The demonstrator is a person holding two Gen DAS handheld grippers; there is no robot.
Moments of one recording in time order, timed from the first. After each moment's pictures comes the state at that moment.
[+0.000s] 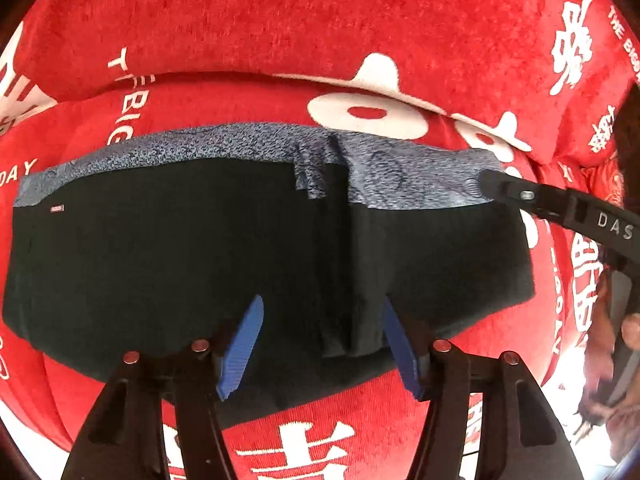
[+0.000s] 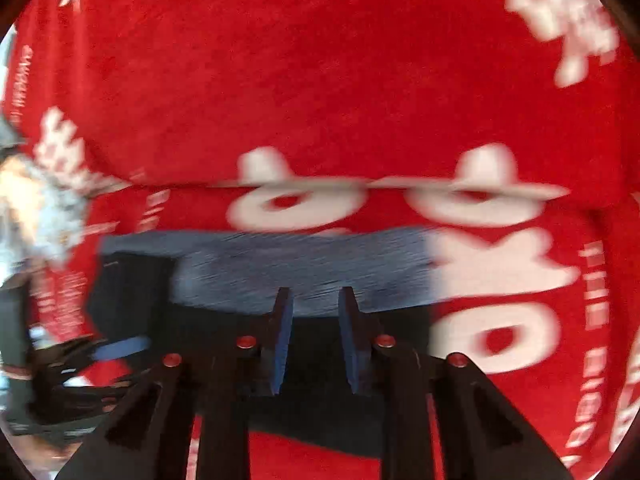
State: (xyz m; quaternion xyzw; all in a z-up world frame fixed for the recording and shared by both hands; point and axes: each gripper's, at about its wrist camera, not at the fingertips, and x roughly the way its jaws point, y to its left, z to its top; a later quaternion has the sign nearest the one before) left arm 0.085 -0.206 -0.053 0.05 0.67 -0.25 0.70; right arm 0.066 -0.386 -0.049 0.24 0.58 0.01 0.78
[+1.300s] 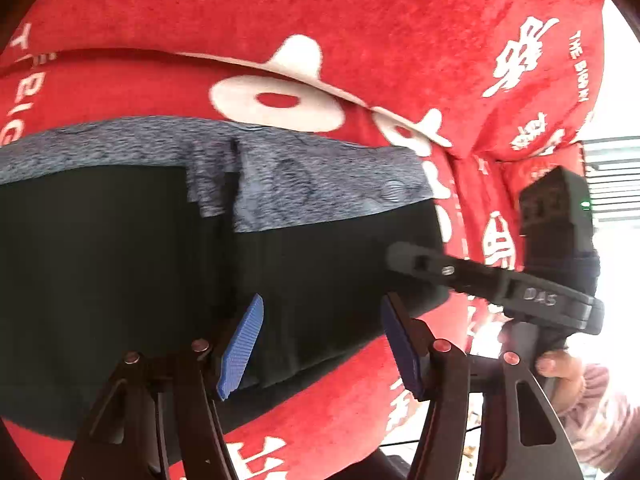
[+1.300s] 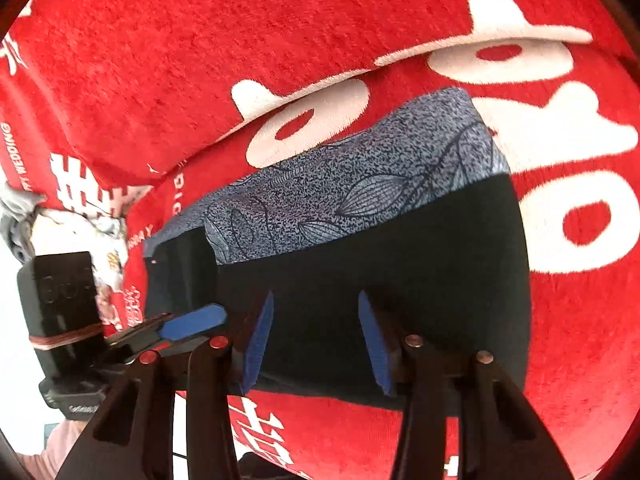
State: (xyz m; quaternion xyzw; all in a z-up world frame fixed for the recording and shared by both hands) left arm 0.109 -0.206 -0.064 -0.06 0.70 -0.38 0.61; right arm 0.030 -0.386 -0.094 0.37 0.60 0.00 0.70
